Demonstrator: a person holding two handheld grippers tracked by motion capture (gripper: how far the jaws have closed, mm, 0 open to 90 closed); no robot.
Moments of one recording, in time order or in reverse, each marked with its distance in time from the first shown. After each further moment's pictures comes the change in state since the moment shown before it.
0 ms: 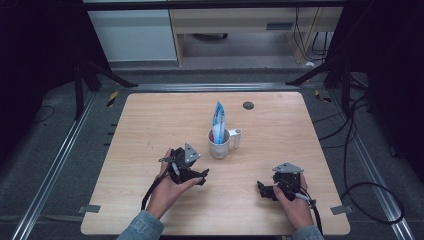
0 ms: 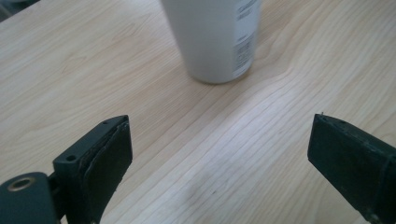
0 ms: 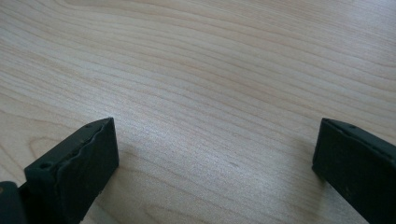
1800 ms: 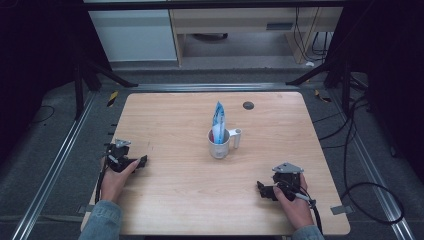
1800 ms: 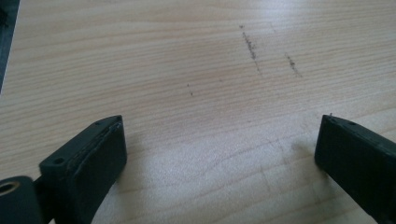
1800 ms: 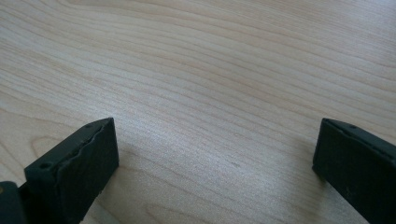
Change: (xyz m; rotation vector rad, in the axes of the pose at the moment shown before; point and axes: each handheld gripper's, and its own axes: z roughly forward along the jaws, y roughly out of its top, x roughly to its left) left arm 0.173 -0.131 -0.009 0.066 0.234 -0.431; right arm 0.000 0.000 0.000 0.000 0.004 -0.003
